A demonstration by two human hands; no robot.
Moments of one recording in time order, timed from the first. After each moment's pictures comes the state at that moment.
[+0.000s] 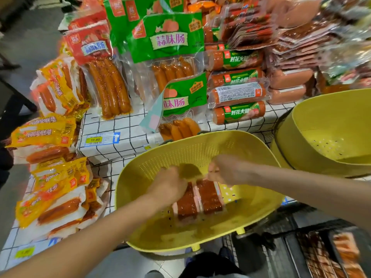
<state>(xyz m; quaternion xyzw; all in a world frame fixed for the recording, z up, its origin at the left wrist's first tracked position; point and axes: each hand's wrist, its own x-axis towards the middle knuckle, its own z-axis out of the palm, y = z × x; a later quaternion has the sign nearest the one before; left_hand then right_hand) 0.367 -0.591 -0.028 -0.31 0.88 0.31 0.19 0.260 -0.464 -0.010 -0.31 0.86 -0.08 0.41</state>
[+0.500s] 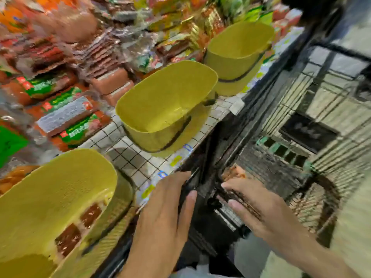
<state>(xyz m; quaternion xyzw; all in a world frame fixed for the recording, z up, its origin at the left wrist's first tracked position) 0.394 -0.358 0.019 0.18 0.91 0.37 -0.03 0.420 -0.157 0.001 -0.09 0.92 -0.38 0.00</state>
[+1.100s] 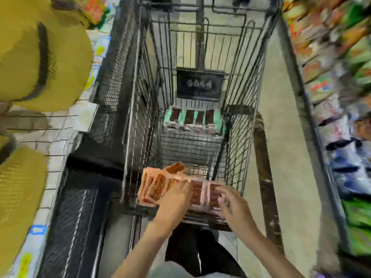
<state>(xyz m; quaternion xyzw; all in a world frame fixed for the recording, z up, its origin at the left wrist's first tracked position) 0.328 -0.053 -0.216 0.52 0.81 0.05 0.27 0.484 0.044 -0.220 0.42 0.80 -0.44 0.00</state>
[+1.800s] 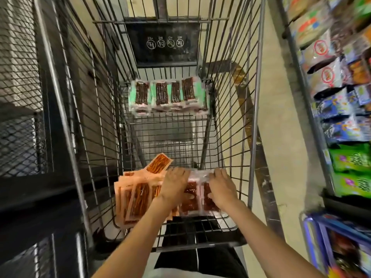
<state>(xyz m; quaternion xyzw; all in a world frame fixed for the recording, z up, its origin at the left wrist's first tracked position) 0.289 0.025 -0.378 0.61 0.70 -0.09 0.36 0.429 0.091 -0.352 0.46 0.80 -0.26 0.29</state>
